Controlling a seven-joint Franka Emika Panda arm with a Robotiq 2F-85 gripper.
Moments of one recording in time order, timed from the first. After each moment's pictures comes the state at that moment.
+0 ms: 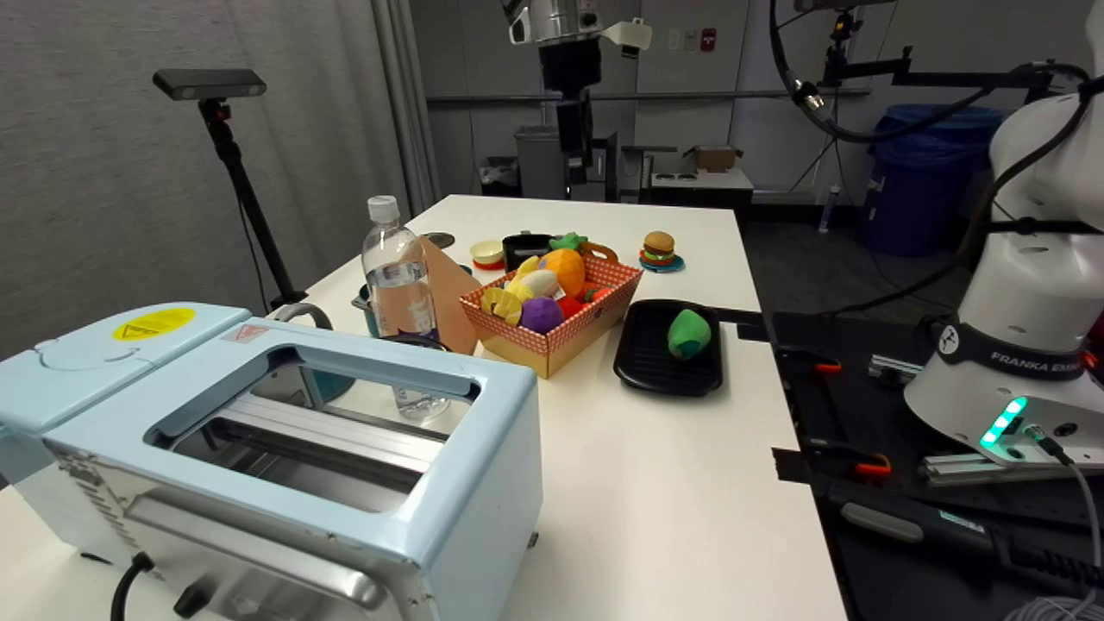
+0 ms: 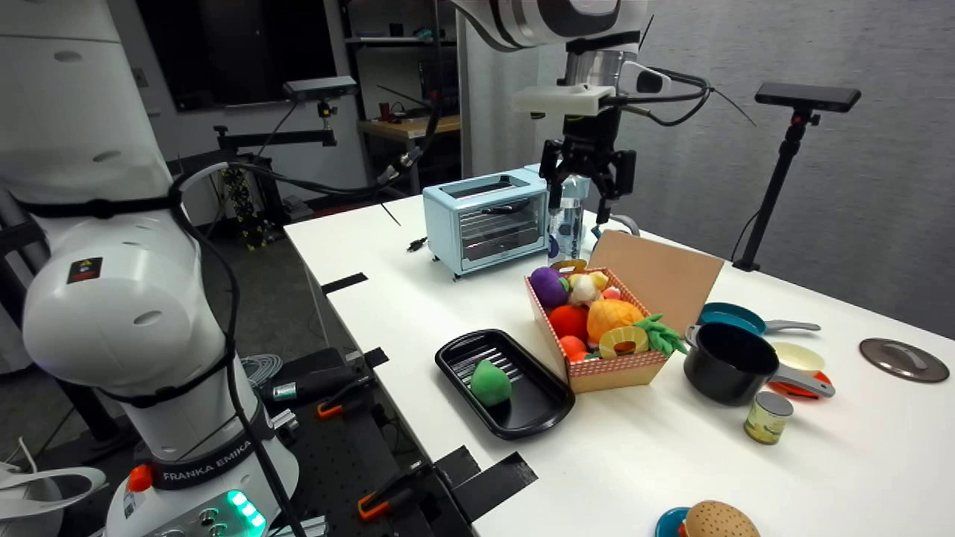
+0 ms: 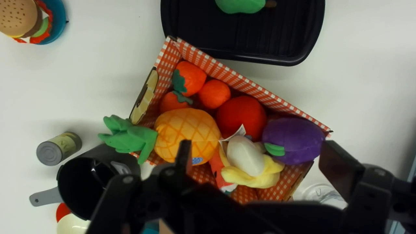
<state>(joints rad) -0.01 0.05 -0.07 -1.93 -0.05 1.89 -0.16</state>
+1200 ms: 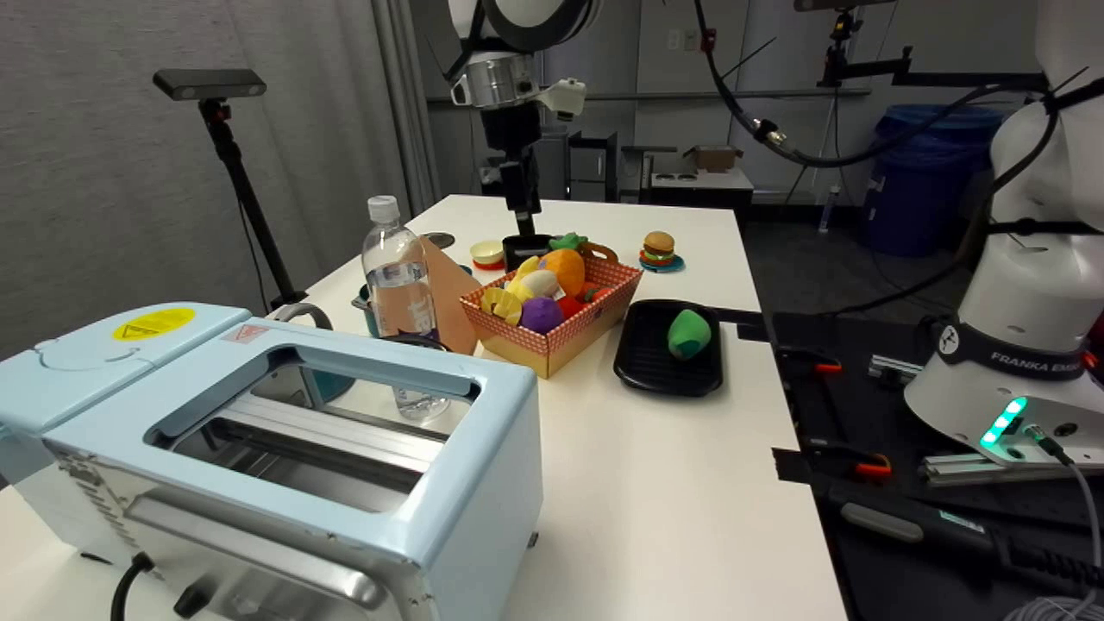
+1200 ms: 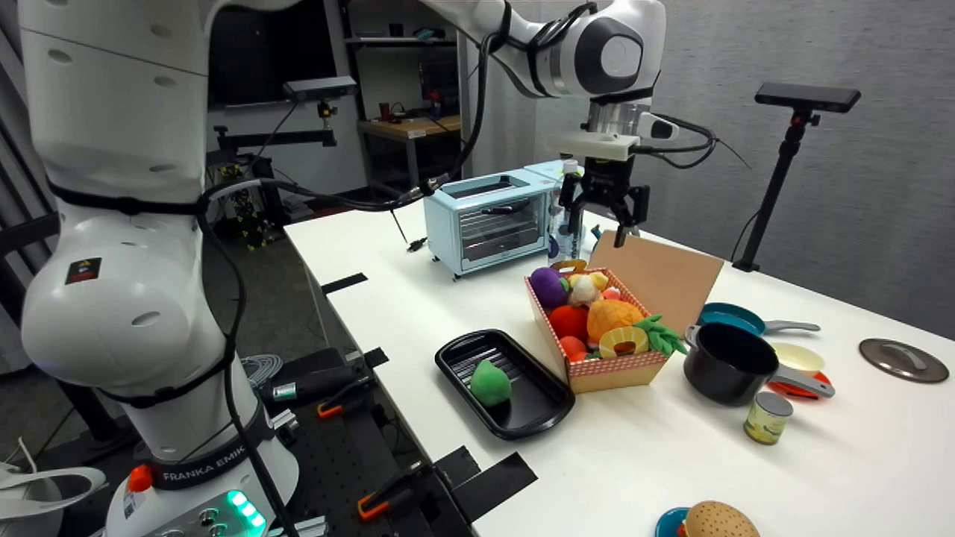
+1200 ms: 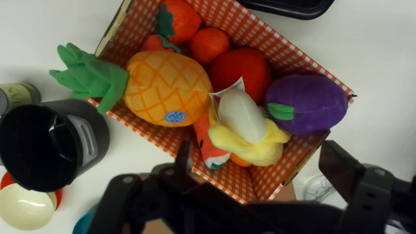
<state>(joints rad) -0.02 0.33 -0.02 -1.71 -0.05 1.93 -0.20</state>
